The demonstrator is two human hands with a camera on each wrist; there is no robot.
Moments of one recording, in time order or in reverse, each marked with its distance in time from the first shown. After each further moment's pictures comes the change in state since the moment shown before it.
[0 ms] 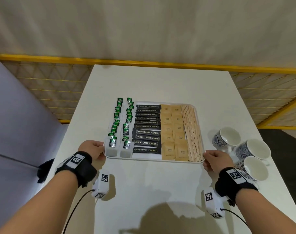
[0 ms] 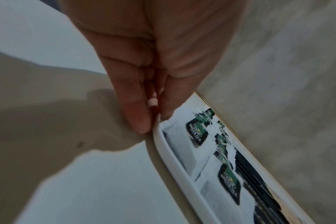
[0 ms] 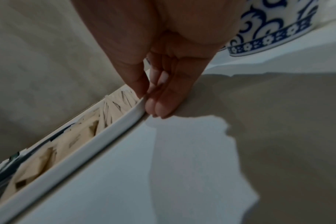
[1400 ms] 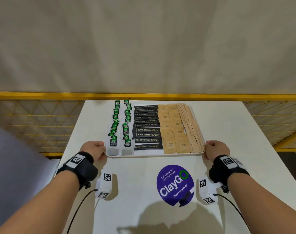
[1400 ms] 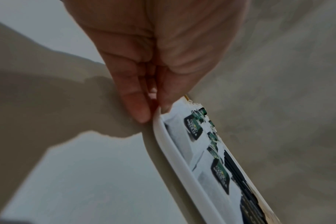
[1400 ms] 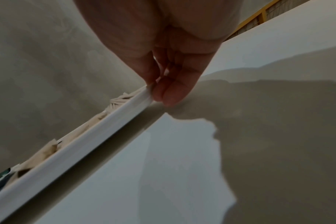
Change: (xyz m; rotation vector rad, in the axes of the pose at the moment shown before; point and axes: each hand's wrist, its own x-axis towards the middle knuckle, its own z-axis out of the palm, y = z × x) left_hand 0.193 0.144 -0.013 -0.126 0.032 0.047; right_hand 0.186 -0.173 0.056 -0.225 0.150 -0.122
